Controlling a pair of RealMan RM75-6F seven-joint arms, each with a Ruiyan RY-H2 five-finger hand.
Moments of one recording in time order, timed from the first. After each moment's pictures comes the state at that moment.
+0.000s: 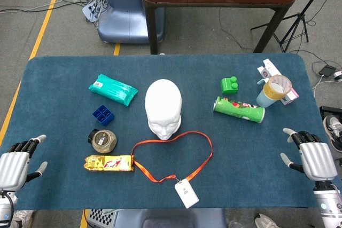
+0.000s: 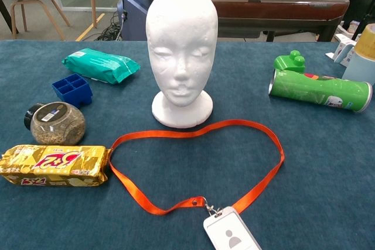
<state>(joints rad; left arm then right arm) -0.10 -1.13 -0.05 -1.67 1.49 1.49 0.16 0.09 -1.12 0.06 -1.63 -1.49 1.45 -0.12</state>
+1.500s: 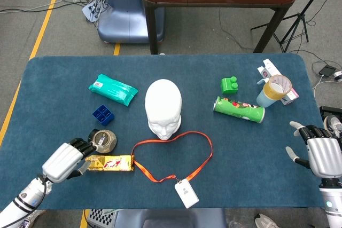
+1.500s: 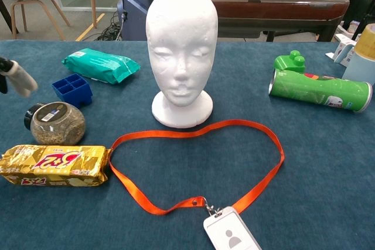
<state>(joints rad) -0.40 -1.06 0.02 -1.69 1.85 1.22 -0.04 0.09 -1.09 0.10 -1.66 -1.50 1.51 -0.14</state>
